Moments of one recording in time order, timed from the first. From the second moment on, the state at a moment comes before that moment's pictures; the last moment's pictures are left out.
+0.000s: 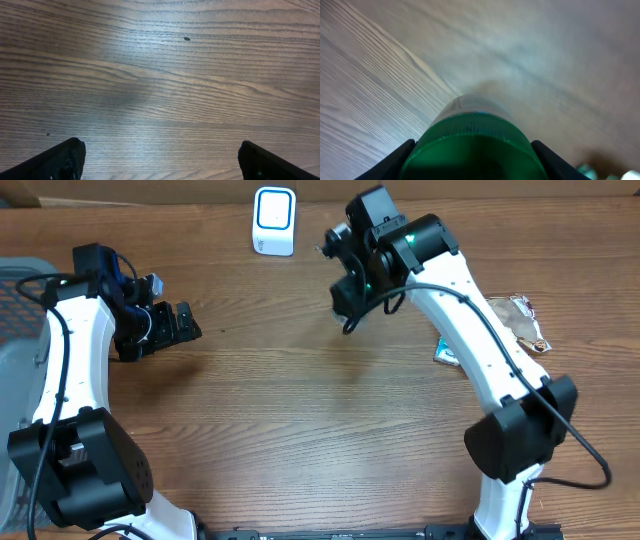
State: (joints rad) left arm 0.26 1.80 1.50 -1.12 0.28 0.00; right arm 0.45 2.04 2.03 -1.27 -0.11 -0.19
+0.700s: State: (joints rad) left arm 0.26 1.80 1.50 -1.12 0.28 0.00; right arm 0.15 2.11 1.71 -1.05 0.05 -0.02
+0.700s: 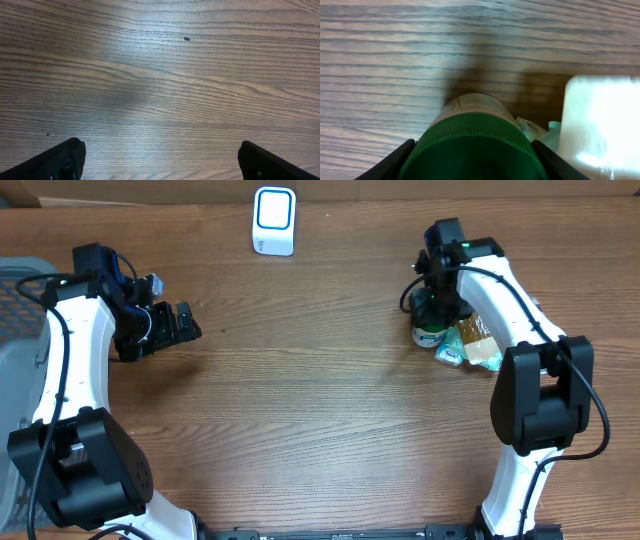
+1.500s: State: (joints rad) left arm 0.26 1.80 1.50 -1.12 0.28 0.00; right arm 0.16 1.98 1.92 -1.27 0.02 0.03
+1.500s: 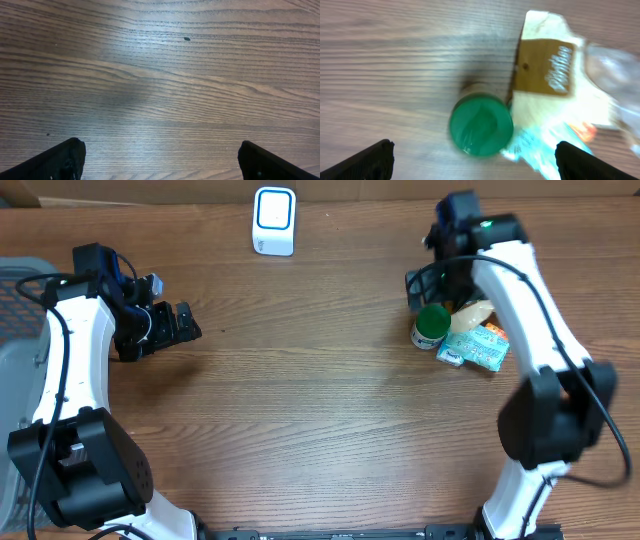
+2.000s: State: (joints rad) left arm 0.26 1.80 1.50 -1.12 0.28 0.00; right arm 0.16 1.44 1.99 -1.54 -0.16 0.09
